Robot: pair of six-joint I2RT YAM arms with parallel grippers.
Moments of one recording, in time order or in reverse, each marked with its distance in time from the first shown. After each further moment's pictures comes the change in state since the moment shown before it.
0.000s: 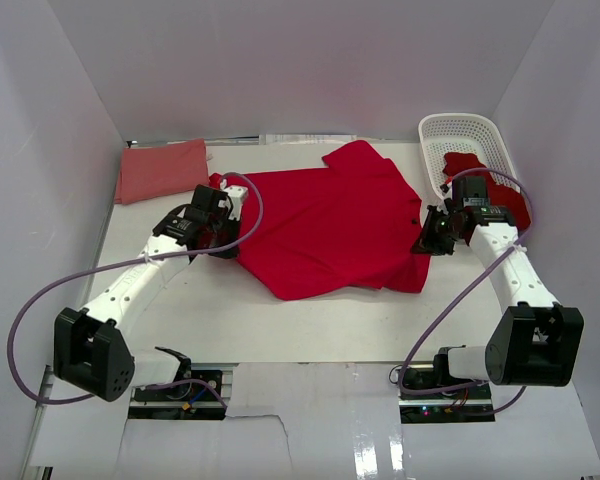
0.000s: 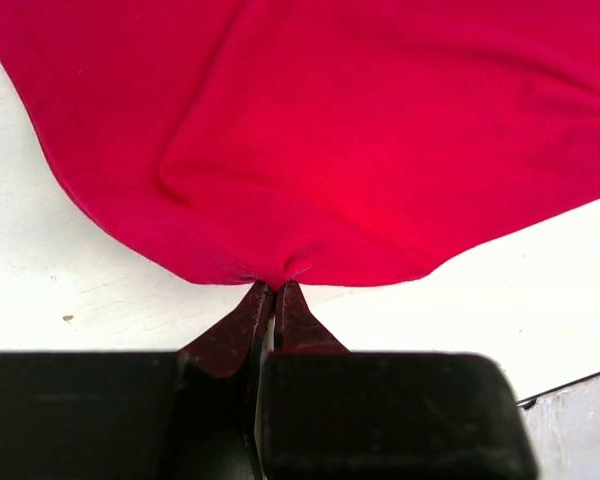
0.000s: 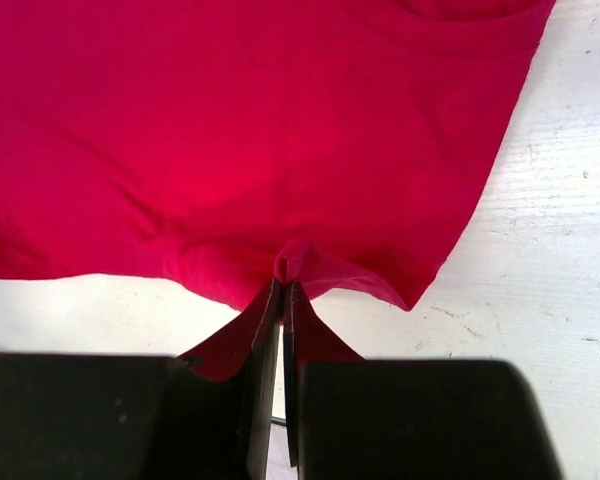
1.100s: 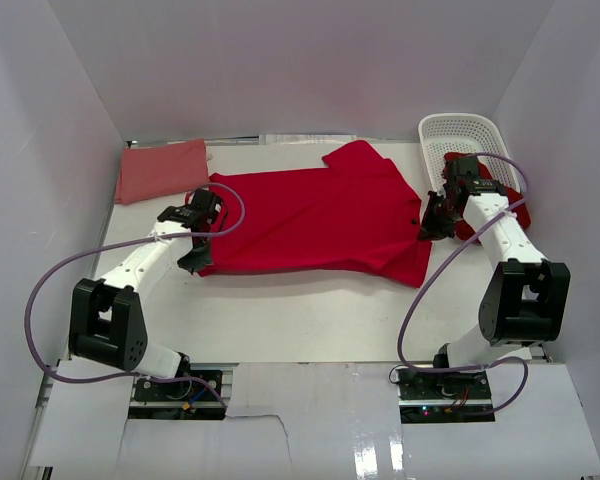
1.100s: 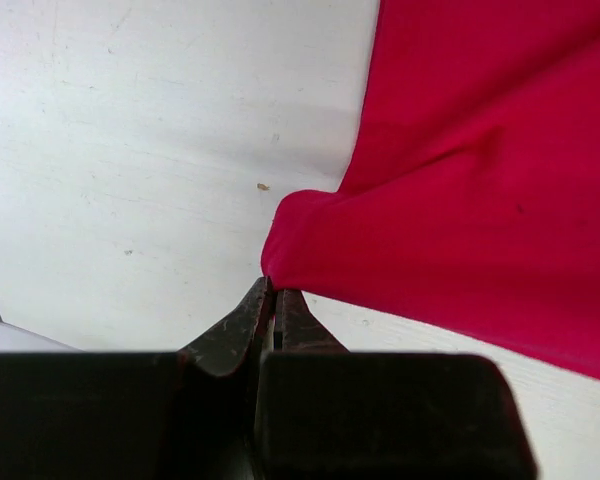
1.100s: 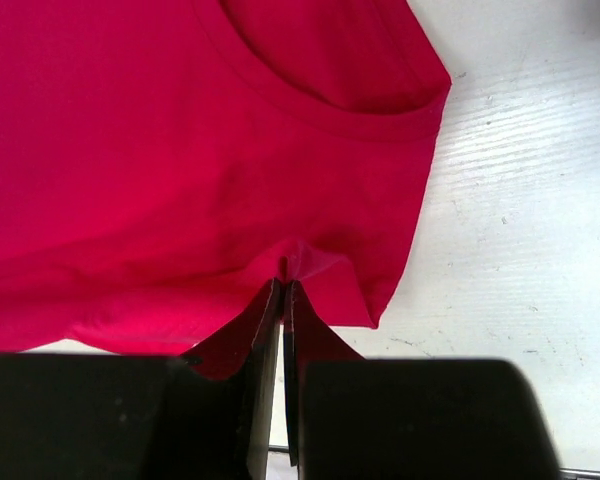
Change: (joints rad) left arm 0.103 0.149 0.009 -0.233 -0.459 -0.188; right arm -0.002 0.232 0.200 -0.052 0.145 0.021
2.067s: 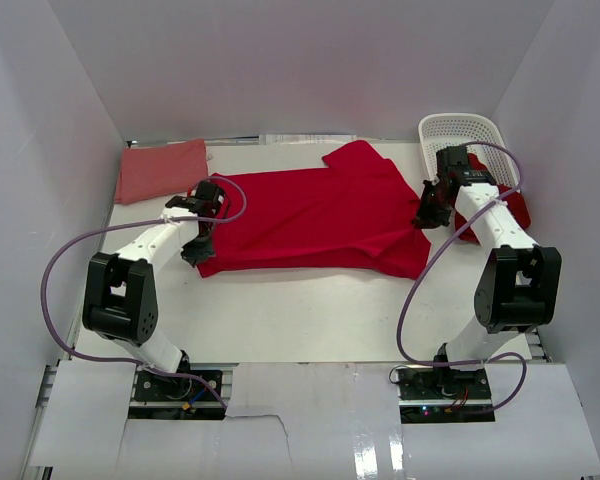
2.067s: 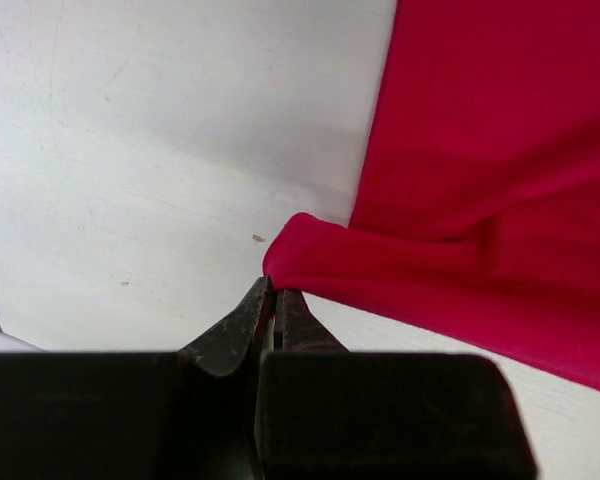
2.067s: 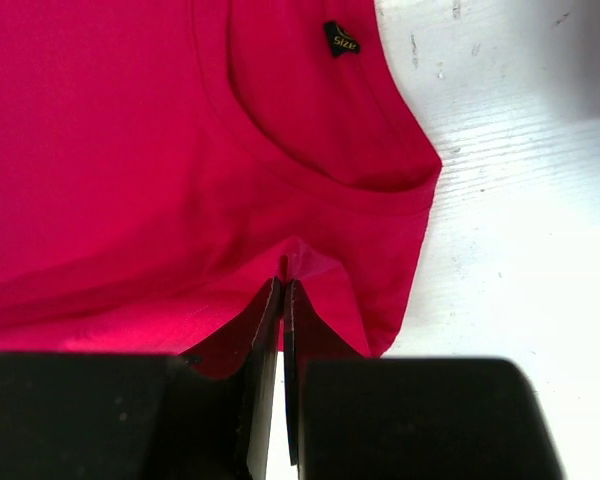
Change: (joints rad) left arm 0.040 0.159 0.078 0.031 -0.027 -0.004; right arm 0.041 0.097 0.090 0.051 0.082 0.042
